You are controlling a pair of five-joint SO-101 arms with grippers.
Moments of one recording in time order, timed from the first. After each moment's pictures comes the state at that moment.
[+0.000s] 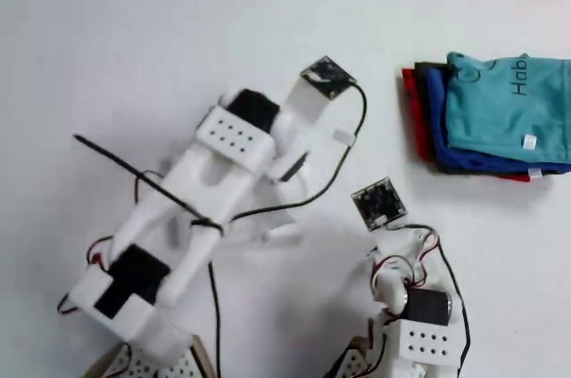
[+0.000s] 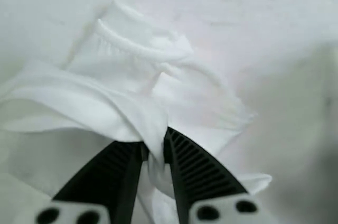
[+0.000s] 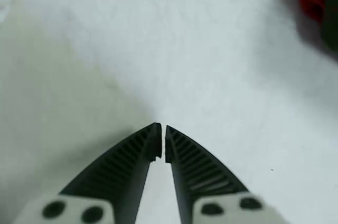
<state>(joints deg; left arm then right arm) 24.6 5.2 -0.1 81.6 -9.5 4.0 -90.7 95.3 60.7 35.6</state>
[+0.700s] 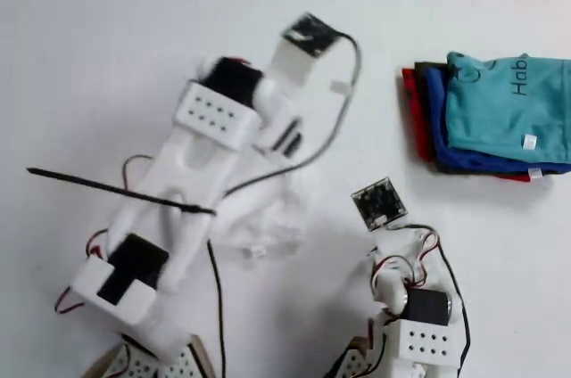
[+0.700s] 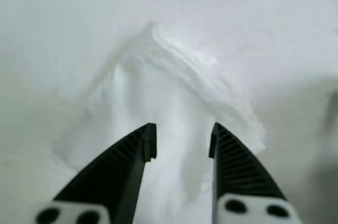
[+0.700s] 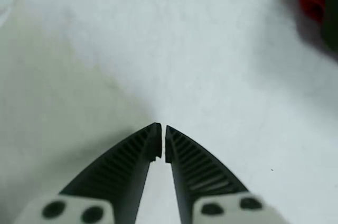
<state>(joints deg) 17.9 7.6 -17.6 93.1 -7.6 4.0 -90.7 95.3 60.7 35.6</state>
